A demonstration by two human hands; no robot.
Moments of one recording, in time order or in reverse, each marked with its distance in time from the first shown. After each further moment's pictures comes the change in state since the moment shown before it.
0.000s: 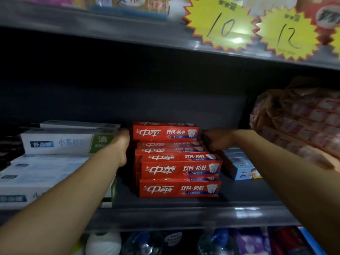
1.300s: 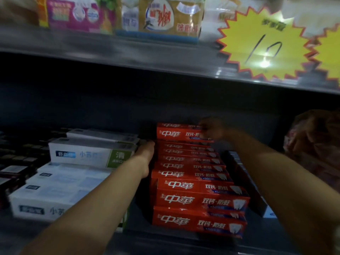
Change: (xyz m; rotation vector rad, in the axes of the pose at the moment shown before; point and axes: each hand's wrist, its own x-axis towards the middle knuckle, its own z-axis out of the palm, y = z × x) left_hand 0.028 0.014 0.016 -0.053 0.020 -0.057; right_hand 0.099 -0.037 -0.057 0.225 0.243 -0.215
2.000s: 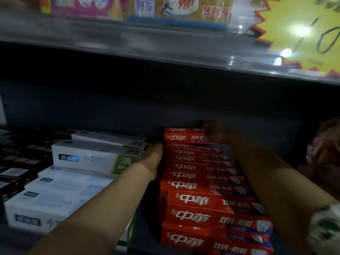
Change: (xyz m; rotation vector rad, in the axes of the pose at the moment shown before) left_hand 0.024 0.008 -0.001 -0.042 -0.019 0.016; right_hand 0.061 0.011 0.027 -0.052 0.034 0.074
